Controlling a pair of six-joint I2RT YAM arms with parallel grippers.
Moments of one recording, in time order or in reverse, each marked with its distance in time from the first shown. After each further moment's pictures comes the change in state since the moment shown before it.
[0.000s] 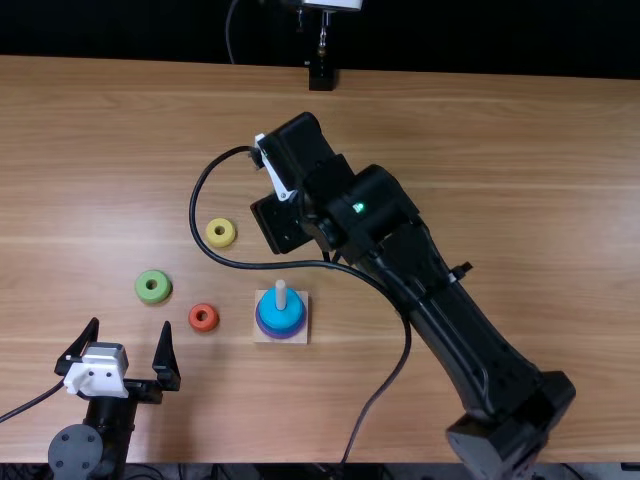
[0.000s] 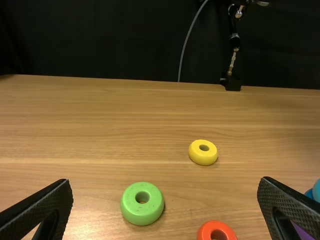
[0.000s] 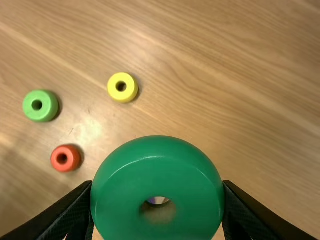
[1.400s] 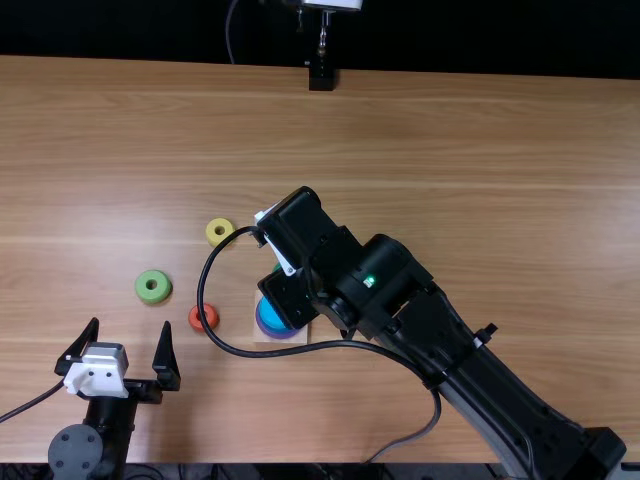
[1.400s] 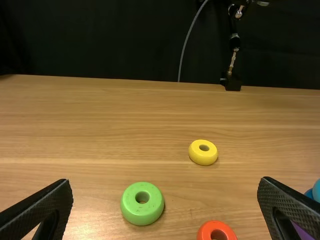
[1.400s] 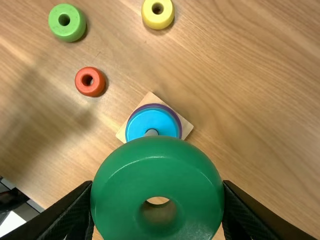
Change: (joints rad) left arm 0.000 0.000 0.000 0.000 0.000 0.000; right arm 0.118 -0.248 -0.343 0.002 -0.004 0.006
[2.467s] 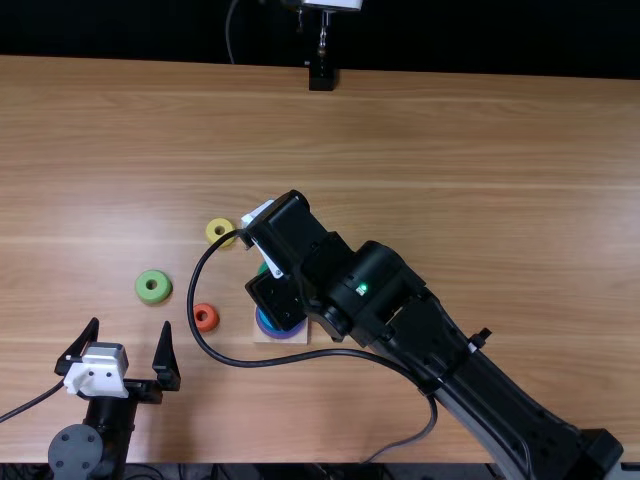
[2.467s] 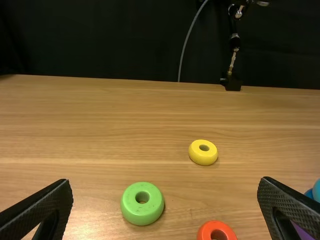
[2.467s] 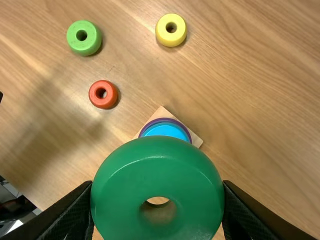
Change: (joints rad) left arm 0.000 0.000 0.000 0.000 0.000 0.000; right arm 0.031 0.000 0.000 0.052 0.000 0.000
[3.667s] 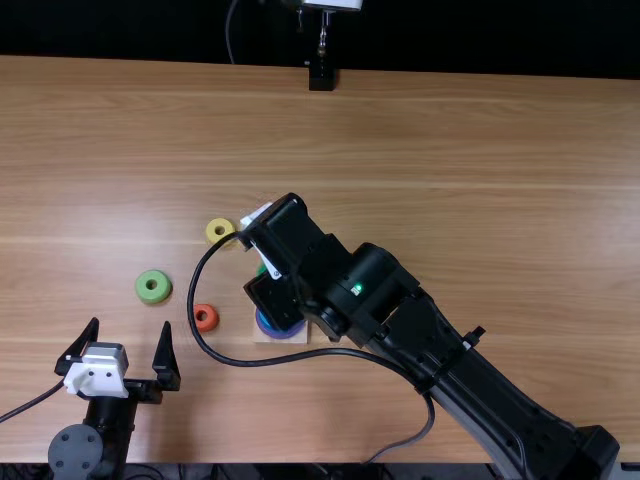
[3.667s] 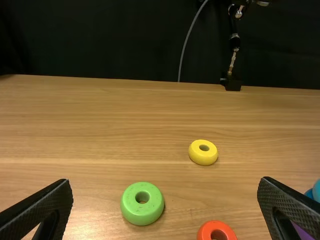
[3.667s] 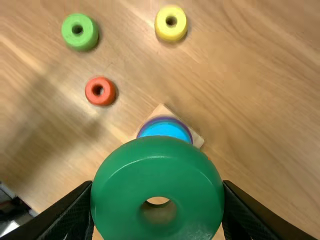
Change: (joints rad) left arm 0.000 0.000 0.000 0.000 0.000 -0.001; right arm 0.000 0.000 -0.045 0.054 0.000 0.000
